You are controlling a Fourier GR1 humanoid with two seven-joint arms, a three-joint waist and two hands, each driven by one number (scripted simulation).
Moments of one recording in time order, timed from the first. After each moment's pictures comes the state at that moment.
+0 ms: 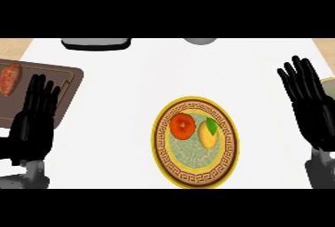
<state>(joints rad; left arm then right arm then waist) -0.06 0.33 -0.06 -1.68 0.36 0.36 -0.03 -0.16 -0.36 0.00 -1.63 -0.38 0.10 -0.21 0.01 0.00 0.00</state>
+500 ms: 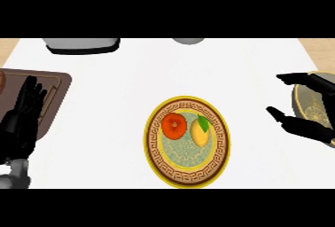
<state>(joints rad) -0.06 0.46 -0.06 -1.60 0.26 0.33 0.03 -0.18 -0.57 0.05 -1.69 0.04 -0.05 -0.03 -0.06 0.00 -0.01</state>
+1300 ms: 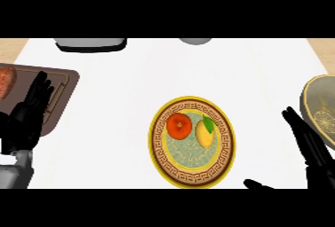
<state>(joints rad) -0.12 0.47 -0.08 -1.53 0.21 0.28 0.09 0.18 -0.43 0.36 -2.25 0.79 -0.23 0.58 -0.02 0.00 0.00</state>
